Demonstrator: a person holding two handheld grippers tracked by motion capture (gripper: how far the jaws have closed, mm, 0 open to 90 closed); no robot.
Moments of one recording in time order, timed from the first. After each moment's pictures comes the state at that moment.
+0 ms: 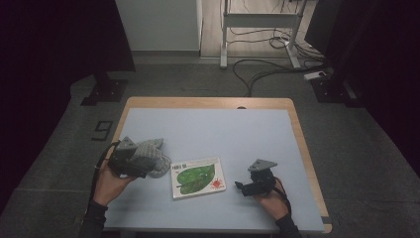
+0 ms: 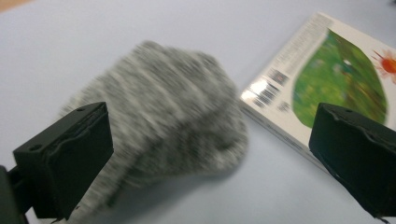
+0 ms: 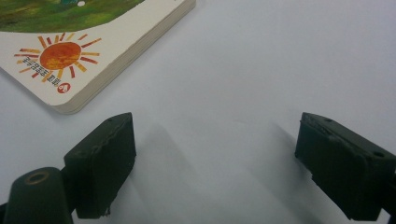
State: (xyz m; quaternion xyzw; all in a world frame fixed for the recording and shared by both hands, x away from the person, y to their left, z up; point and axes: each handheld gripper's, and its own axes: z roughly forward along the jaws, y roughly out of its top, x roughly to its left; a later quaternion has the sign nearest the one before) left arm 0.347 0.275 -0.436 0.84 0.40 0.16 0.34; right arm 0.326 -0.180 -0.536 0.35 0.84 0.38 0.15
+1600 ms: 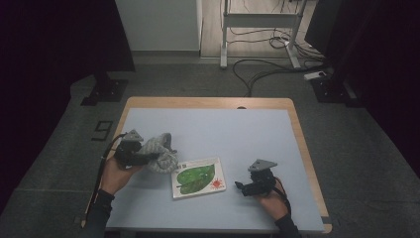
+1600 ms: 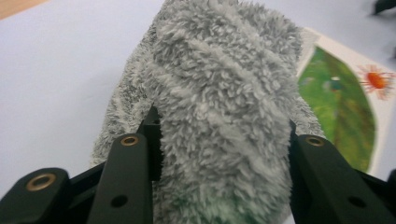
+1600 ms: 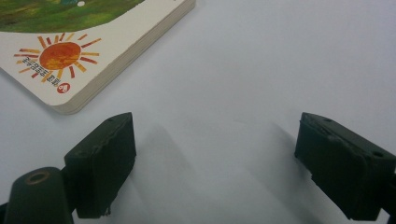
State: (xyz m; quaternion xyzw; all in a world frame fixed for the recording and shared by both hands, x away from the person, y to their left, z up) left arm 0.365 0.254 -0.435 0.86 0.36 0.12 0.35; right arm 0.325 -0.180 -0.536 0.35 0.84 0.38 0.15
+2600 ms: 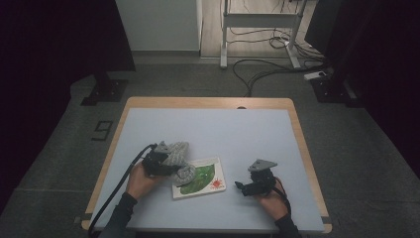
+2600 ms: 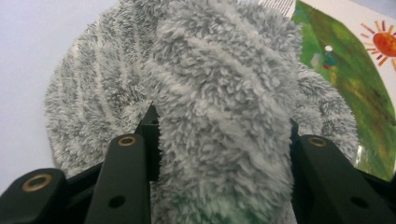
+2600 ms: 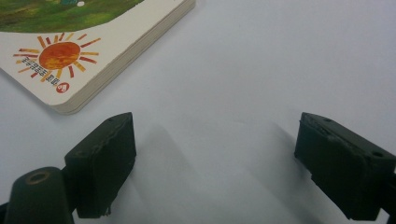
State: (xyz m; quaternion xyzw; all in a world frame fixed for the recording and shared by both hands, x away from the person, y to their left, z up) left arm 0.371 0.194 -0.487 0.89 0.32 0.09 0.31; right arm 0.325 -0.180 -0.536 0.35 0.84 0.38 0.15
